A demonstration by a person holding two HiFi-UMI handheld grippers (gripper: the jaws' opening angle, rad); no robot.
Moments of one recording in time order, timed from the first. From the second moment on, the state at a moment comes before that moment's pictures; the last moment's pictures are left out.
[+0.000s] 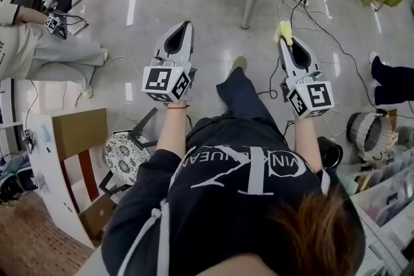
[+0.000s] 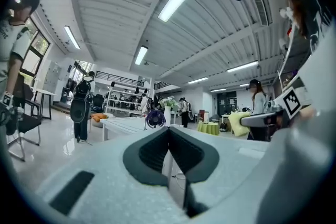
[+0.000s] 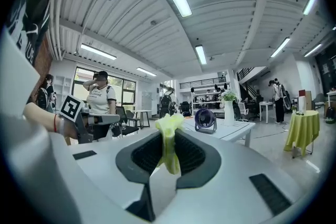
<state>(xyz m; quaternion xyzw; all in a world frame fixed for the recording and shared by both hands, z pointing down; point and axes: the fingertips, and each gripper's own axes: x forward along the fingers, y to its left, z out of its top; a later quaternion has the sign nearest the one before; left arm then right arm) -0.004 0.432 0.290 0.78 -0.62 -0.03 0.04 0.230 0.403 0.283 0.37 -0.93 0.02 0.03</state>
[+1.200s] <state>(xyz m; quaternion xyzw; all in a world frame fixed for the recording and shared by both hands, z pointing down) -0.039 0.189 0.337 0.80 -0.59 0.01 0.11 0.155 0.163 0.338 0.35 -0.93 0.08 0.09</state>
